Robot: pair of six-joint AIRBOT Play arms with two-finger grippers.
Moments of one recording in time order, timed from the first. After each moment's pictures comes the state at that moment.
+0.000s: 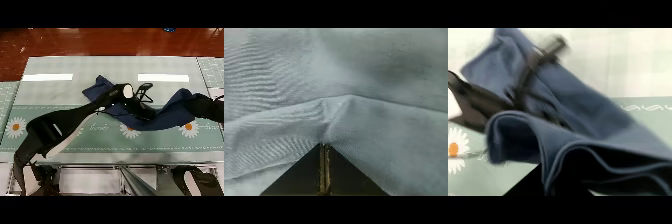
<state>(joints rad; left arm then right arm) -0.86 -2.01 1.75 0.84 -1.08 -1.51 -0.20 -0.53 0.86 -0.93 1.29 1.48</state>
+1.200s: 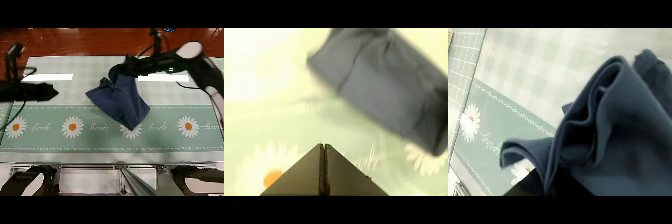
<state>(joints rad) -0.01 -0.82 0.91 1.11 -1.13 -1.48 0.31 -1.54 1.48 -0.64 1.01 1.34</state>
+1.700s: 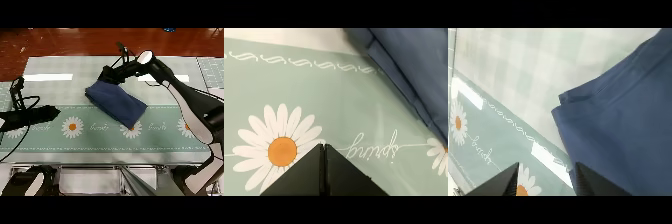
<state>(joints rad) 0.02 -0.64 0.58 1.08 -0.99 -1.52 0.40 -1.86 1.71 -0.64 1.00 1.45</state>
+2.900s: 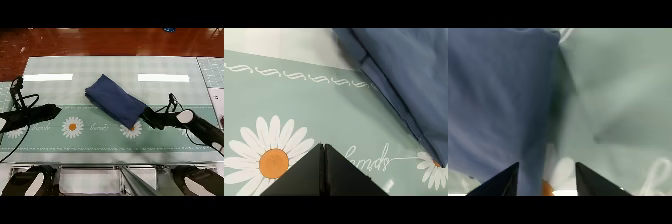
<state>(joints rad) 0.02 -0.65 0.56 1.03 -0.93 -1.52 0.25 -1.11 0.50 -0.78 0.59 1.78</state>
